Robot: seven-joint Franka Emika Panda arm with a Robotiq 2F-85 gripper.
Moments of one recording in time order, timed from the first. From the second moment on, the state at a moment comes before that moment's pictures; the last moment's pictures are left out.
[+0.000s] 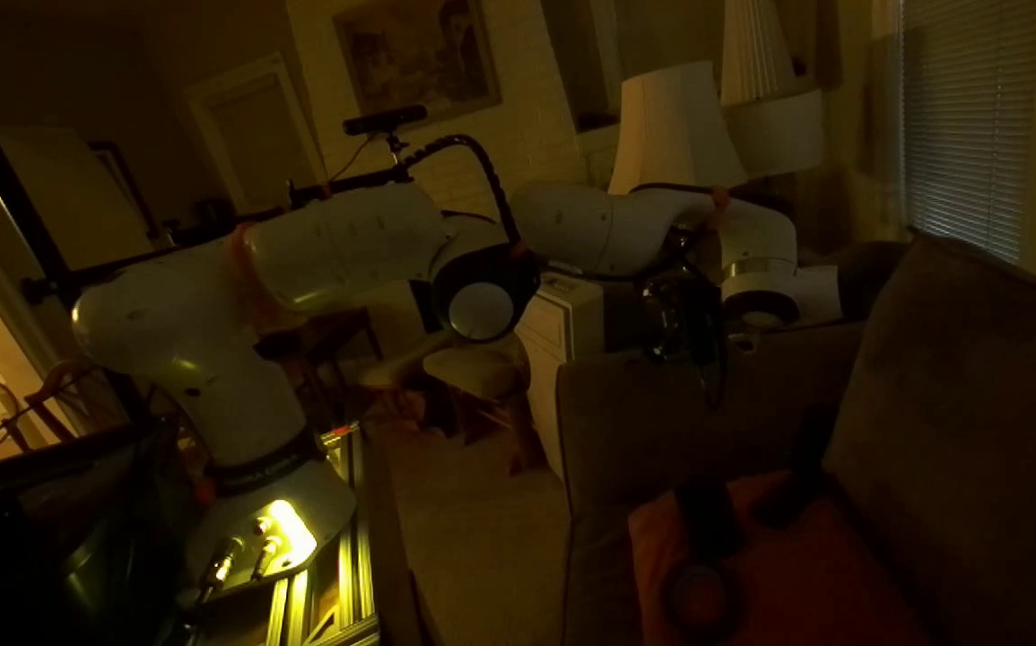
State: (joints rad) arm -0.28 1.49 0.21 -0.61 0.79 1.20 -0.39
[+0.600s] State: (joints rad) arm -0.27 1.49 0.23 -0.67 0.87 1.39 -0.39
